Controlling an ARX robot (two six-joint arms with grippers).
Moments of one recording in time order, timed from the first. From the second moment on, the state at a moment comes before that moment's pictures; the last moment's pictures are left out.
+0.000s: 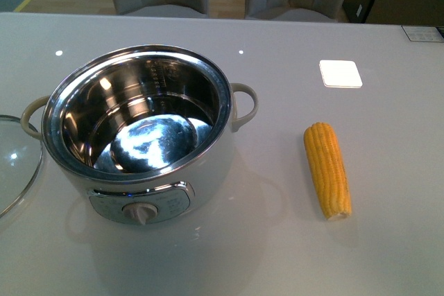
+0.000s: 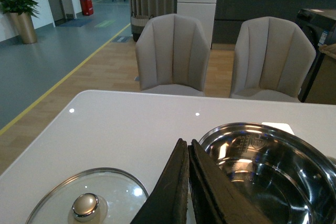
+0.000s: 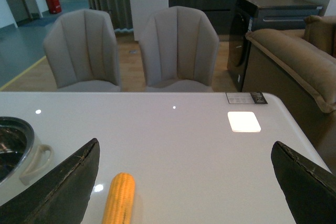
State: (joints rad) left arm 0.00 0.01 0.01 0.00 0.00 0.00; right arm 0.00 0.00 0.02 0.00 0.00 0.00
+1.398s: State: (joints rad) left arm 0.00 0.01 0.01 0.00 0.00 0.00; right arm 0.20 1.25 0.40 0.09 0.03 0.20
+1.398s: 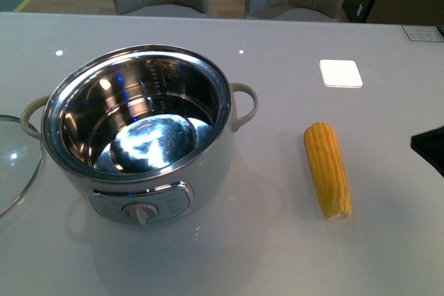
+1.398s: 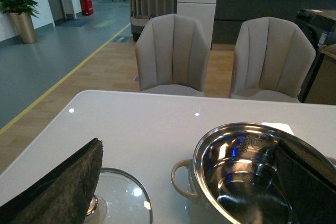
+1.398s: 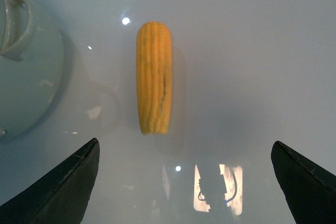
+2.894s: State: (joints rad) left arm 0.00 0.01 0.01 0.00 0.00 0.00; right arm 0.30 2.11 0.86 0.13 0.02 0.10
